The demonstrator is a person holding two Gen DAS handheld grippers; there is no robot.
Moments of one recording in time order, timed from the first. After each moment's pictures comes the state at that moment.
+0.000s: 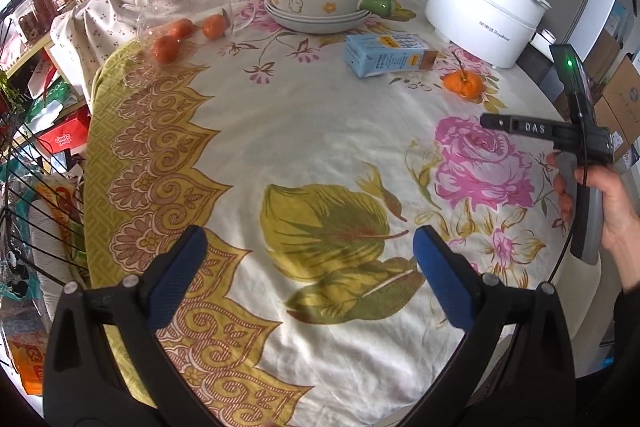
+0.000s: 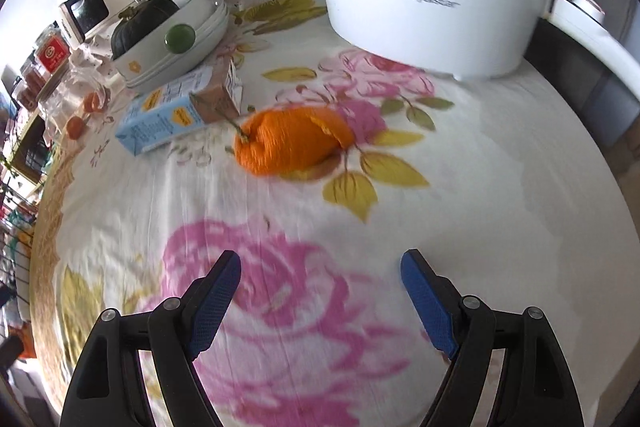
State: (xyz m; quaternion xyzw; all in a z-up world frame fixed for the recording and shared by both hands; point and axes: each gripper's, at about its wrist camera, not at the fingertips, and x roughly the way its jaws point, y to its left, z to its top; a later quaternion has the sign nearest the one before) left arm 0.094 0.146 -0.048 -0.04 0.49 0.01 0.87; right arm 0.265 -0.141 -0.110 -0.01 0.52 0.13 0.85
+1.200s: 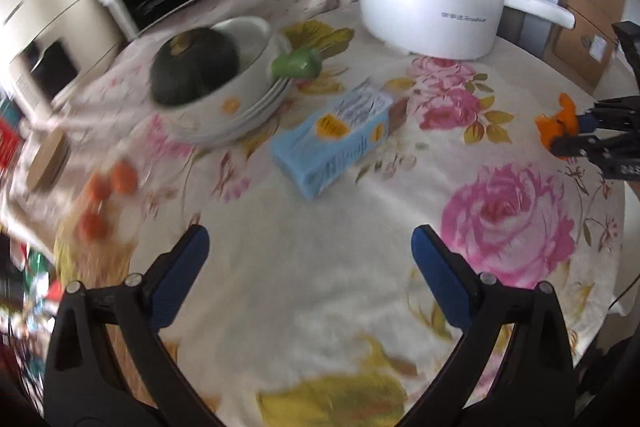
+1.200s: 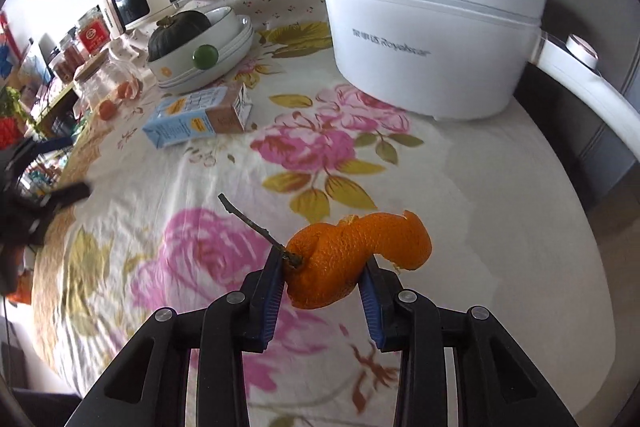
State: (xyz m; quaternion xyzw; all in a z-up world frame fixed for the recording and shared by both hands) left arm 0.239 0.081 -0.053 0.14 0.44 -0.11 0.88; right arm 0.242 -0.195 -0.079 -0.07 0.50 0.18 0.84
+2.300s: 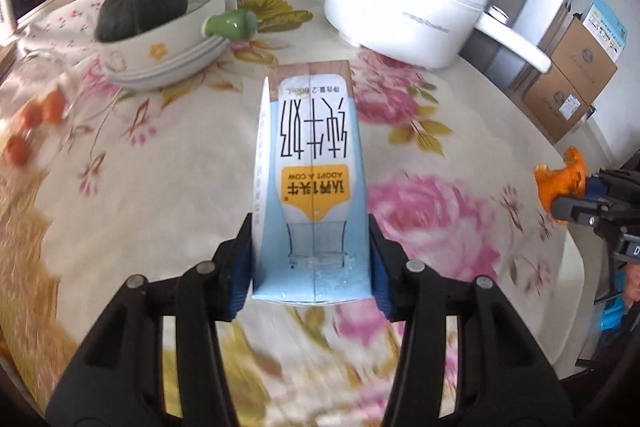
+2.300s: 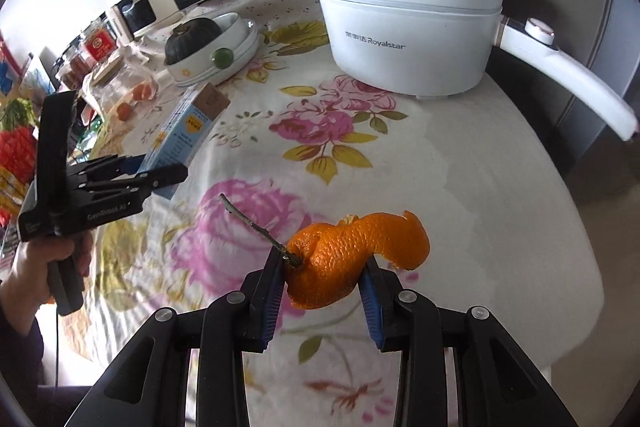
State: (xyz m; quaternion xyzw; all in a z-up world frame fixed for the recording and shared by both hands) left arm 0.189 0.050 -0.064 -0.01 0.49 -0.13 0.86; right arm 0.180 -0.199 -0.036 -0.04 0.51 0.18 0.84
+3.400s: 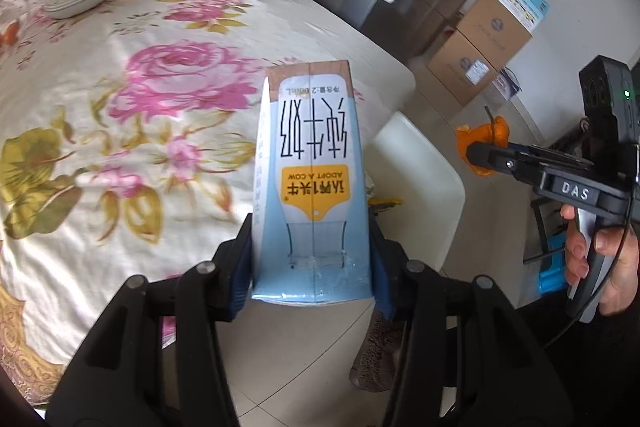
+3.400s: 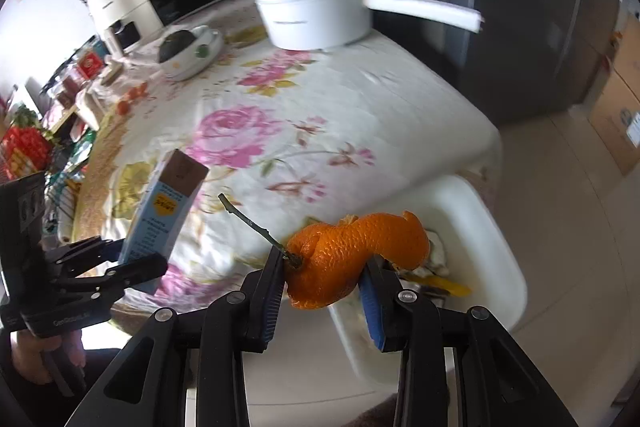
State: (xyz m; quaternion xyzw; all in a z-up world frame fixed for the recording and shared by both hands) left arm 0.010 -0.066 -0.049 -0.07 0.50 -0.26 0.82; right arm 0.008 -0.313 -0.009 0.03 0.51 0.08 0.86
